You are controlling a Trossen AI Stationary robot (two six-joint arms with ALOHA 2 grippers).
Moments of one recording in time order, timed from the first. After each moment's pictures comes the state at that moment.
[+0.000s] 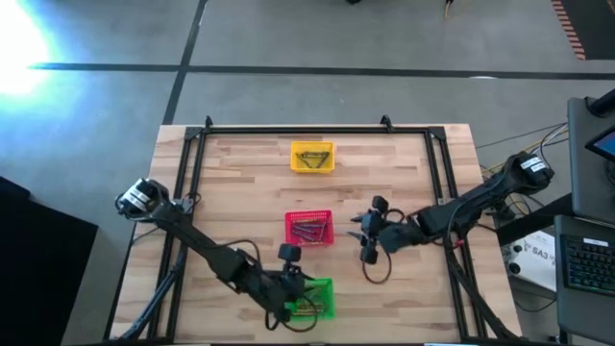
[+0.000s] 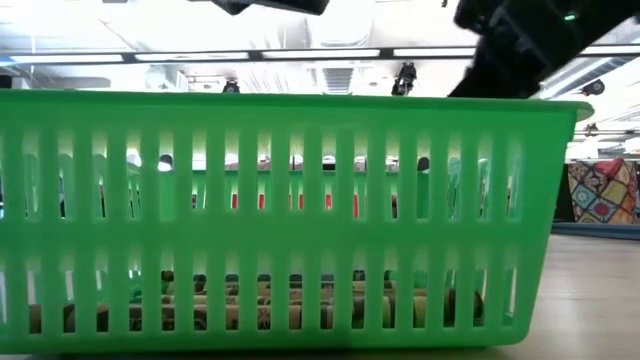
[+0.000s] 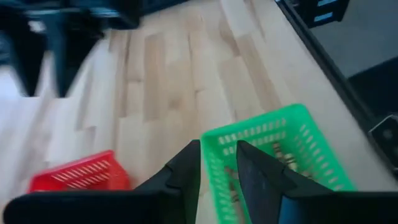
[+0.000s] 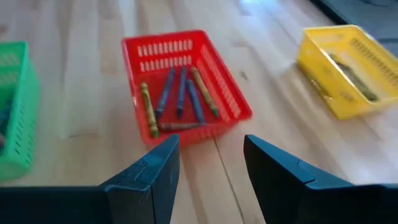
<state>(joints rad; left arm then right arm) -0.60 1.79 1.26 -0.19 -0.50 -0.13 0.40 1.33 0.68 -0.05 0.55 0.34</state>
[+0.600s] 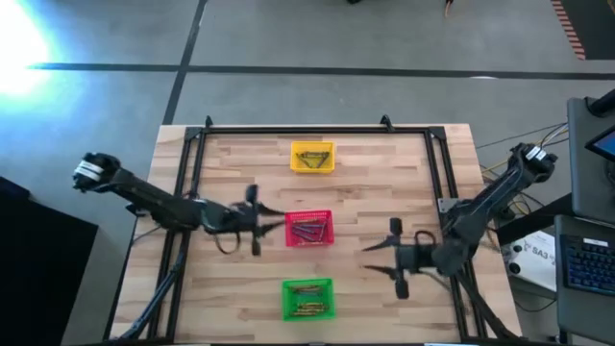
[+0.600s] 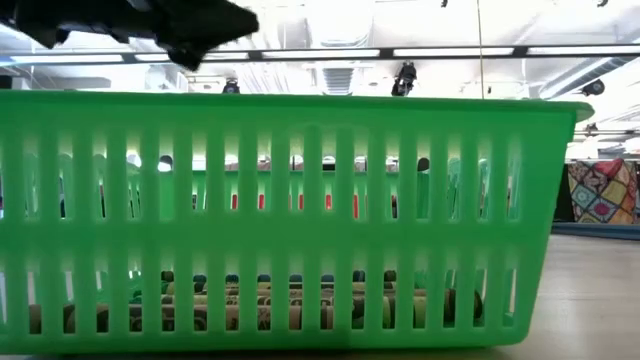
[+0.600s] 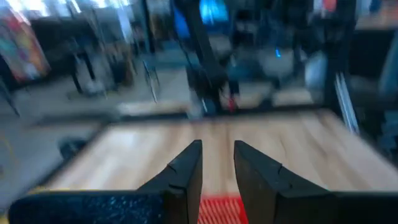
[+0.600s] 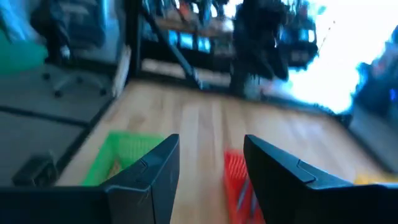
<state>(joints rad) -0.33 1.20 0.47 0.66 -0.43 0.07 0.74 1.19 0.70 0.24 0.70 0.01</state>
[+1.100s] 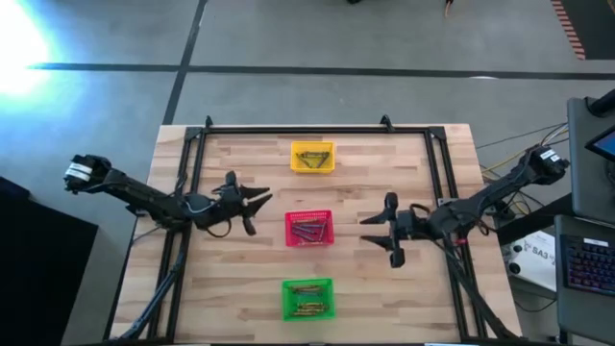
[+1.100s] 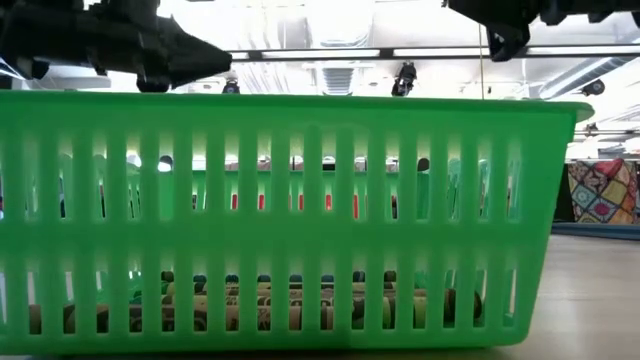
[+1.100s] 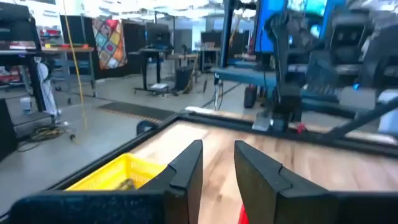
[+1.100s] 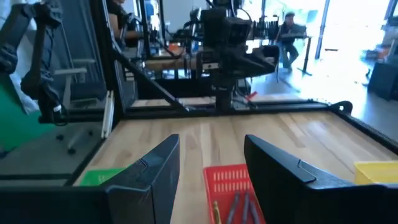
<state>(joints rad) -0.26 1.03 0.26 0.84 -0.66 -0.02 0.47 1.02 0.42 0.58 0.44 0.07</state>
